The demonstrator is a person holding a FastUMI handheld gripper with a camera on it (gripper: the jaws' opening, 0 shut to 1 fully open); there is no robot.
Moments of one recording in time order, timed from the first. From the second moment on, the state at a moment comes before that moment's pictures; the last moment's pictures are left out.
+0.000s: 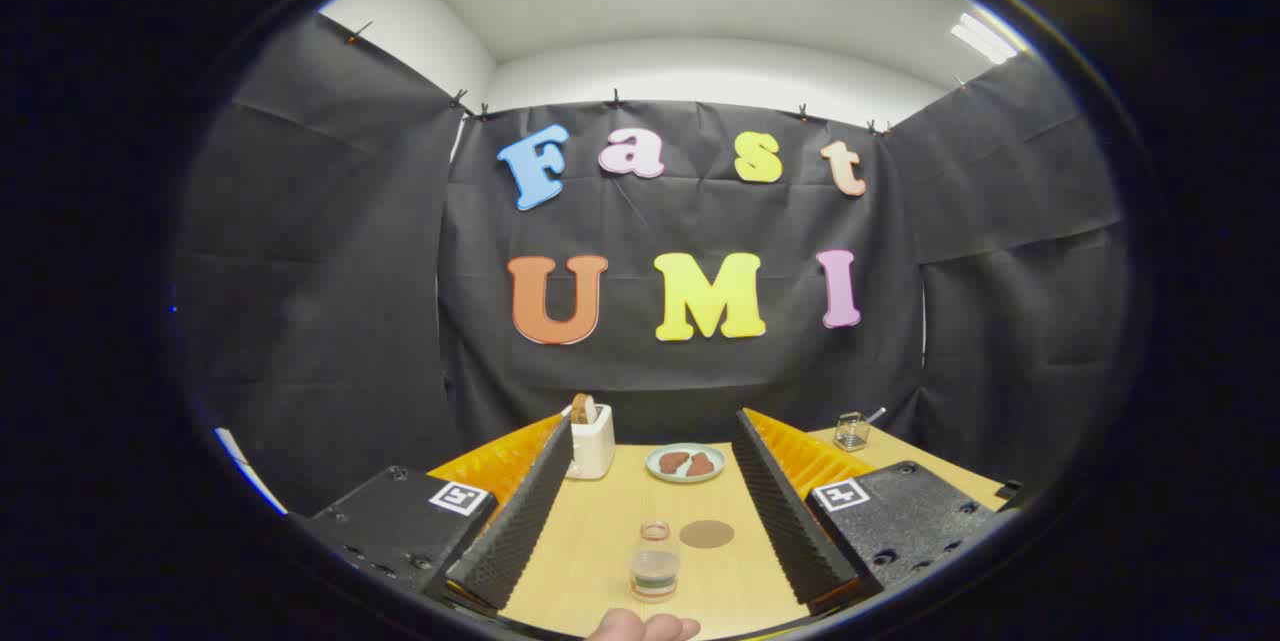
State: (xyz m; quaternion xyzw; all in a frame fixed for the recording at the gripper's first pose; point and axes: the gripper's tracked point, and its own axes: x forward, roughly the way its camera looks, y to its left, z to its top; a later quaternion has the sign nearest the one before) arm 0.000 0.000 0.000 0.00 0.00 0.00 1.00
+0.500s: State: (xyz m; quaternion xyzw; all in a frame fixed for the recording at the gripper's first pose) arm -0.001 0.012 -0.009 -0.01 0.01 0.01 1.00
